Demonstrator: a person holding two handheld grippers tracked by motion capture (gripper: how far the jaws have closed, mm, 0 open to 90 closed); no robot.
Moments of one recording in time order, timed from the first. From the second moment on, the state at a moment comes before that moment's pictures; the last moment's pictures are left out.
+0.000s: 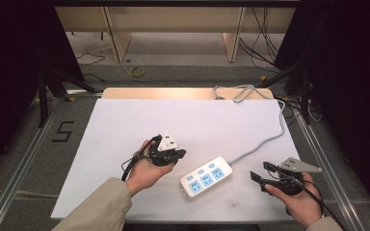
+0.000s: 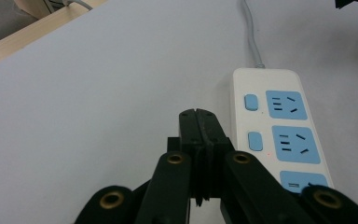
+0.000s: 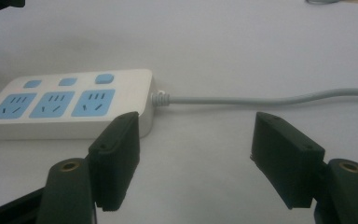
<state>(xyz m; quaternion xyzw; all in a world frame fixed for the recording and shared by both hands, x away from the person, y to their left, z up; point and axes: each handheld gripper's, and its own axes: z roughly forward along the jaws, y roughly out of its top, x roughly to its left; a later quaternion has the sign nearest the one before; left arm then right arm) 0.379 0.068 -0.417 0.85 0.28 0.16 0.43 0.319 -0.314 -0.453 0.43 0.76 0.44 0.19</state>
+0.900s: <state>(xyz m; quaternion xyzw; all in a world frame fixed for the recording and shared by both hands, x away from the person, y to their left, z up) 0.381 0.032 -0.415 0.86 0.26 0.14 0.42 0.319 -0.312 -0.453 0.43 0.76 0.44 0.19</state>
